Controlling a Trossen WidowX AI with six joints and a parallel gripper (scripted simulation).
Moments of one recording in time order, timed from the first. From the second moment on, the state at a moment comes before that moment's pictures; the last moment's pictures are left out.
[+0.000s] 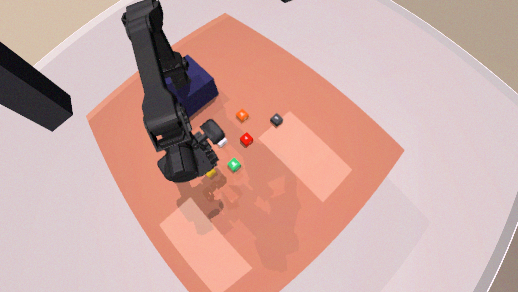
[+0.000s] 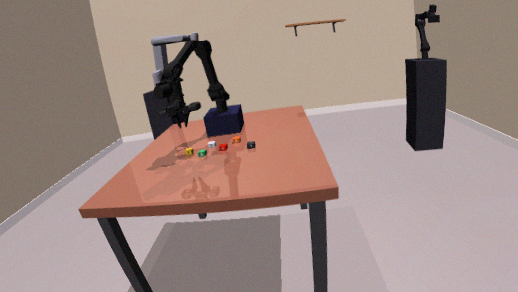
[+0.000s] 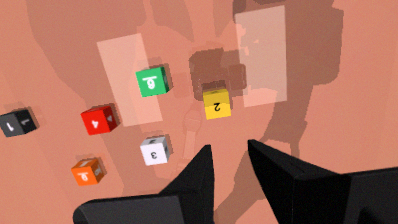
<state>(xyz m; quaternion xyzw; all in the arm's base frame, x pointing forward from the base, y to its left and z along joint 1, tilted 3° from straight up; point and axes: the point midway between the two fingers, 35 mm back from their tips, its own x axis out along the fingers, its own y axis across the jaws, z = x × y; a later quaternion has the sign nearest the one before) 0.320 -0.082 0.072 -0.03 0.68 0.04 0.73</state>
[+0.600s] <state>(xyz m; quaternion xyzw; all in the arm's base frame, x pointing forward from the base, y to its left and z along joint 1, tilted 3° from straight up) 0.326 -0.081 -0.008 -0.05 0.67 0.05 0.74</state>
